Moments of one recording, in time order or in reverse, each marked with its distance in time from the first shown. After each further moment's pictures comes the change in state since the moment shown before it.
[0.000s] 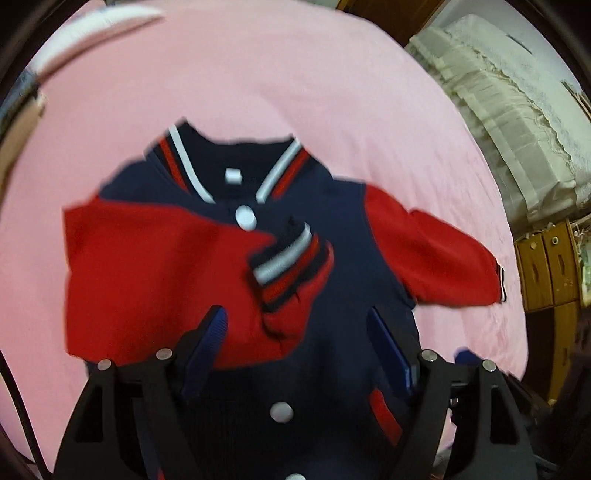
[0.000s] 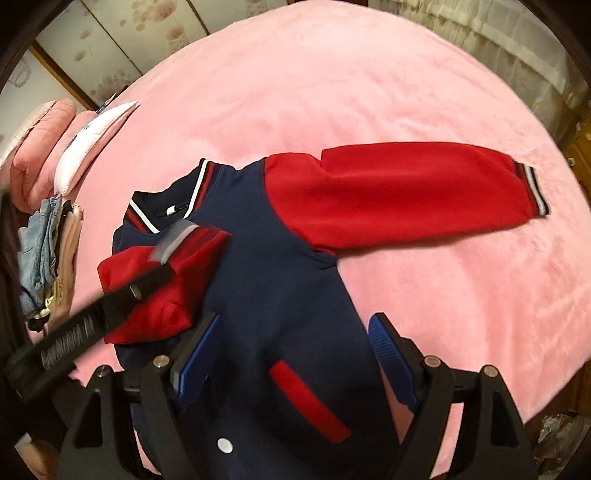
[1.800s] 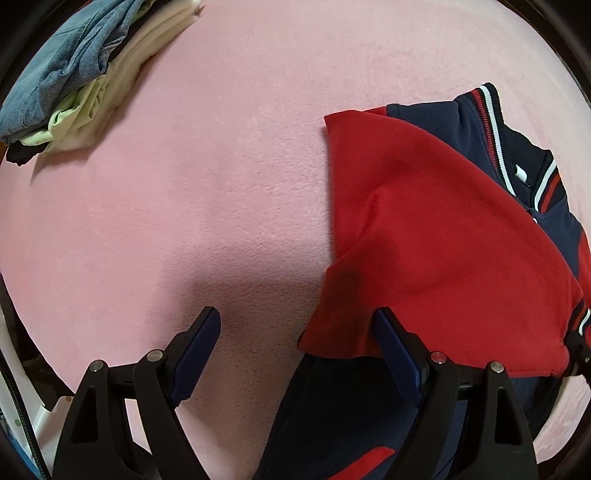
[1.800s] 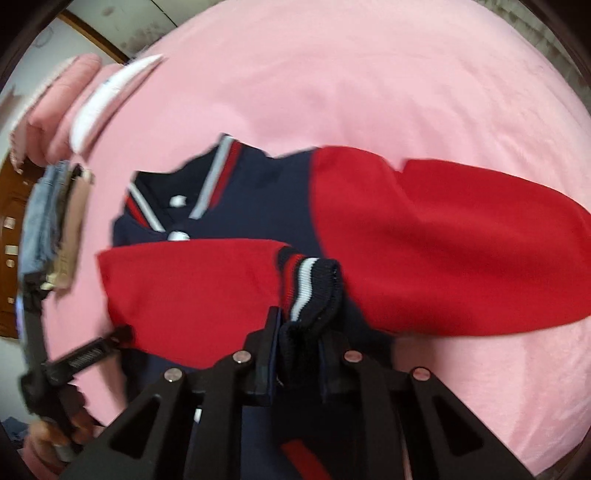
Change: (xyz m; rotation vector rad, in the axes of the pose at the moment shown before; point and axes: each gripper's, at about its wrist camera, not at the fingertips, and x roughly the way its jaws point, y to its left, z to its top) left arm 0.013 0.165 -0.005 -0.297 0.168 0.466; right arm 0.071 0.020 0.057 -0.142 0.152 0.060
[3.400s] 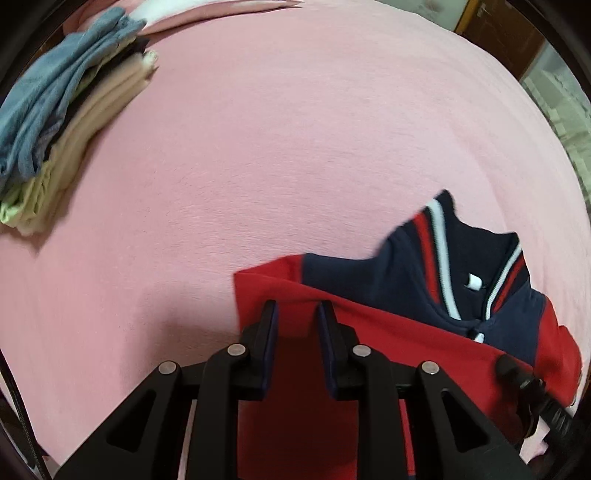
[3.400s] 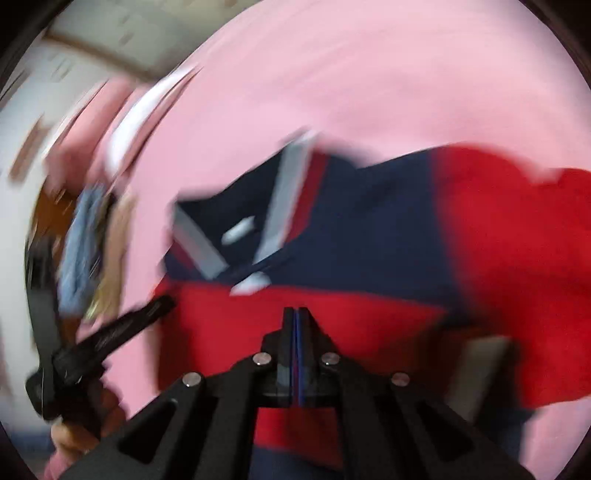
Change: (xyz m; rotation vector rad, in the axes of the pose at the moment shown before) left arm -0.012 -0.053 0.064 0.025 -0.212 -0.166; right arm 0.039 0.028 0.023 0.103 -0.081 0.216
